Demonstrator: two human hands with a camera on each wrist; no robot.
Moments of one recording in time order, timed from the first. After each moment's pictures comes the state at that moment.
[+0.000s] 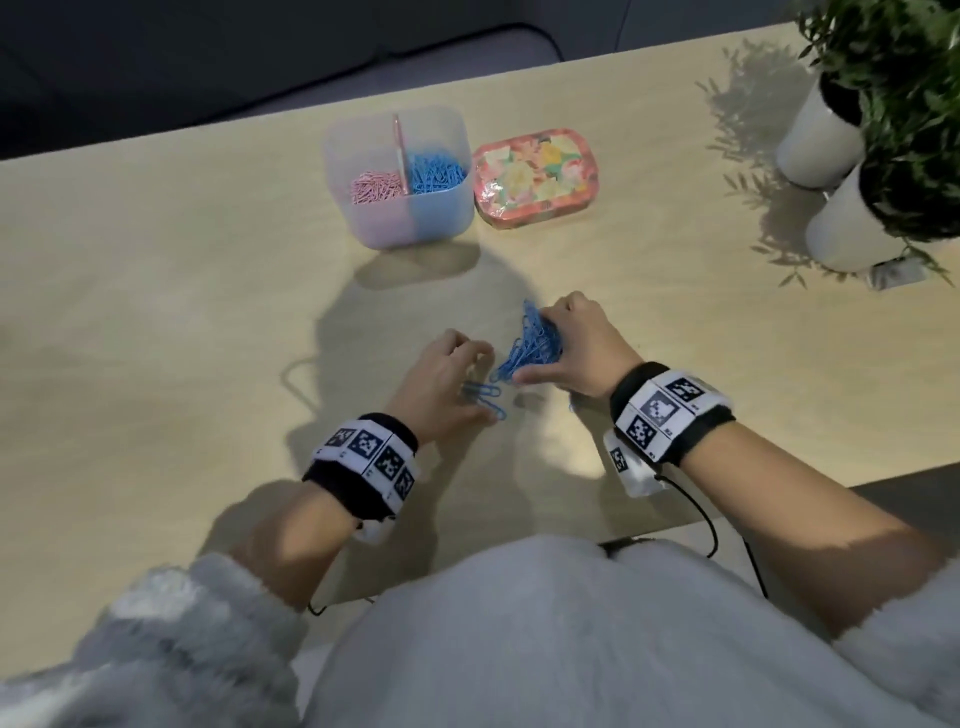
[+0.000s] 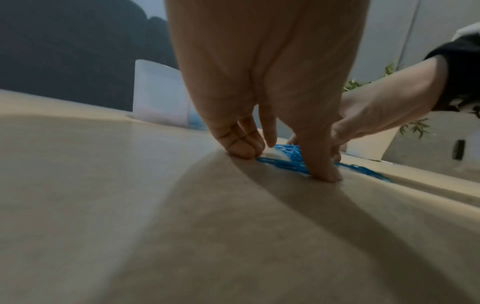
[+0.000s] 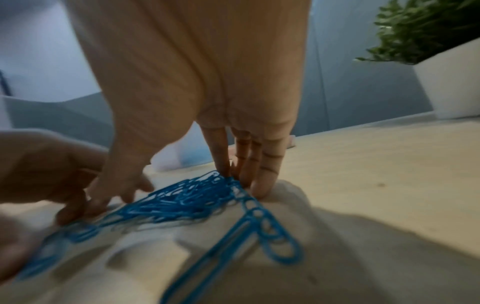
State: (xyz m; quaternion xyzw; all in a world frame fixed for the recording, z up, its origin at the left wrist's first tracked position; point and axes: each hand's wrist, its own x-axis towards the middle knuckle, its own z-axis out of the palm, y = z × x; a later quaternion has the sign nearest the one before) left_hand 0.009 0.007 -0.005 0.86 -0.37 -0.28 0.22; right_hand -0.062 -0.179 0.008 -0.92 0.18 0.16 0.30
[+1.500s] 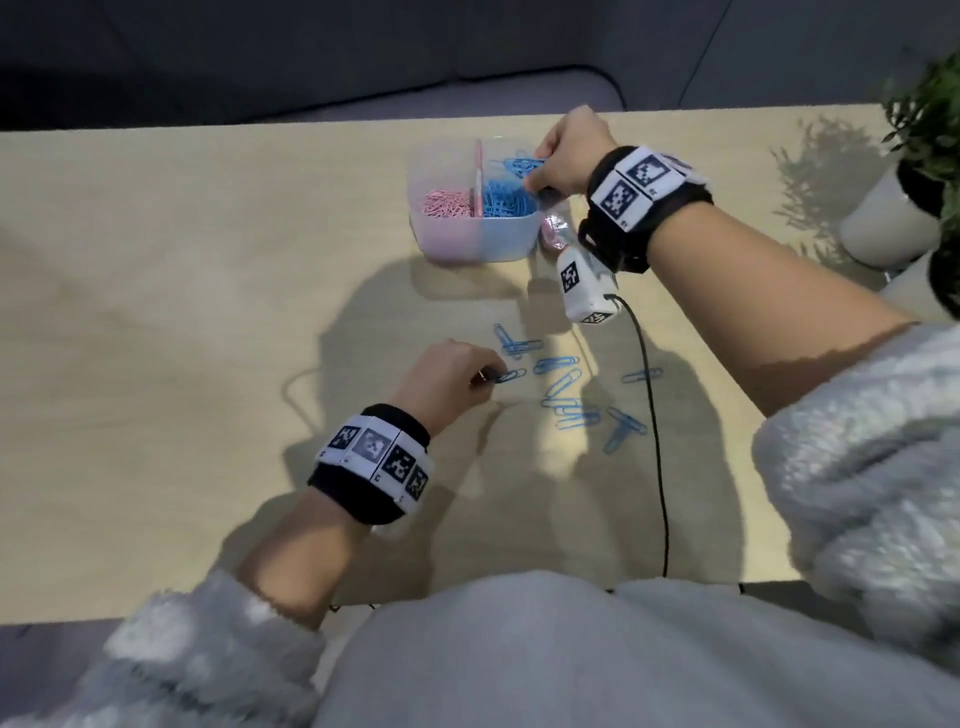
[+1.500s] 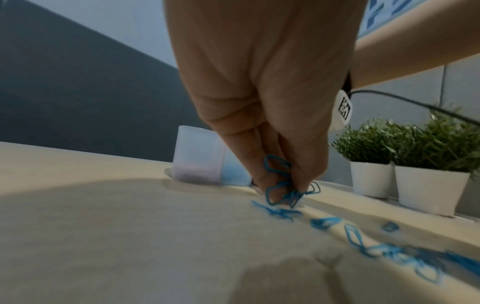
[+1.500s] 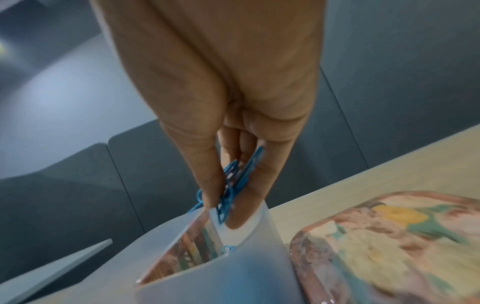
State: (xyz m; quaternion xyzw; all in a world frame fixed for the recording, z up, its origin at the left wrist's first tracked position) left_hand 0.036 0.024 0.020 0.88 -0.37 -0.22 0.22; right_hand 0.143 -0.192 0.087 -0.90 0.23 0.06 0.36
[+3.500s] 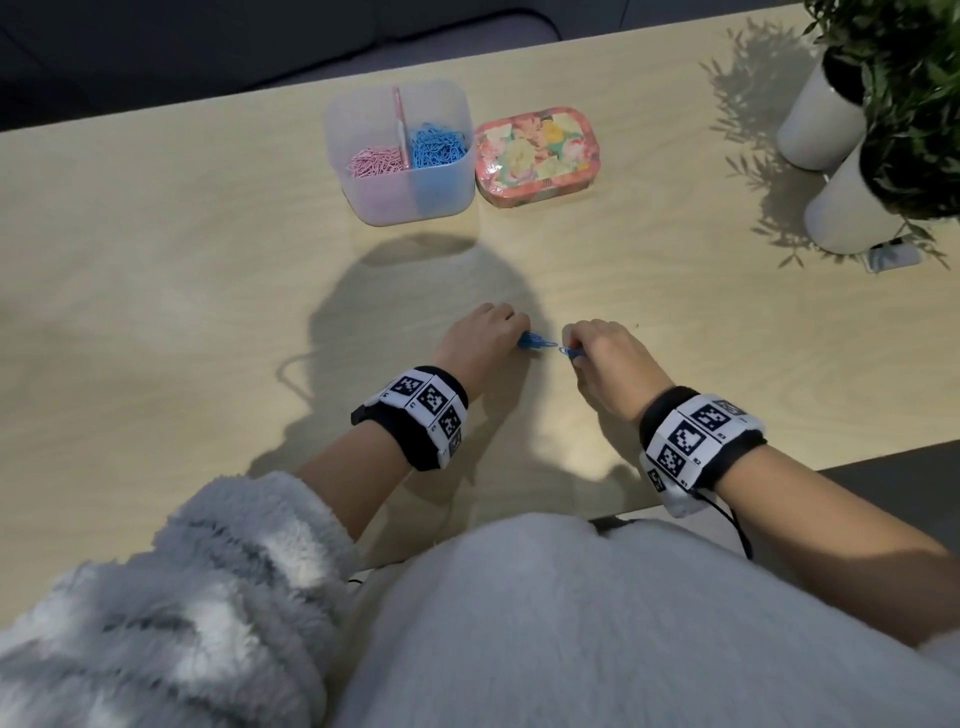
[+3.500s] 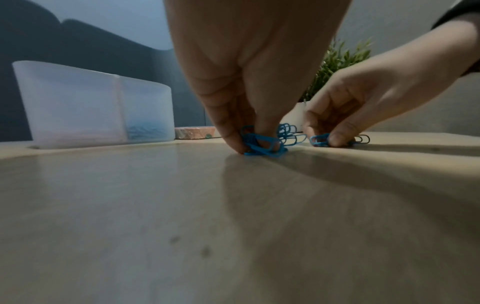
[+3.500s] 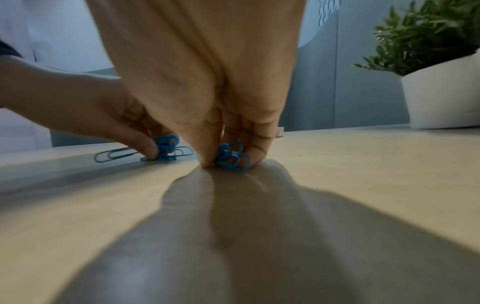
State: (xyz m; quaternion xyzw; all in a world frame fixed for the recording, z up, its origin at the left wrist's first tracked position) left_hand 0.004 -0.041 -0.008 0.85 -0.50 -0.18 0.07; right_hand -0.110 -0.181 -0.008 -0.95 0.15 0.13 0.24
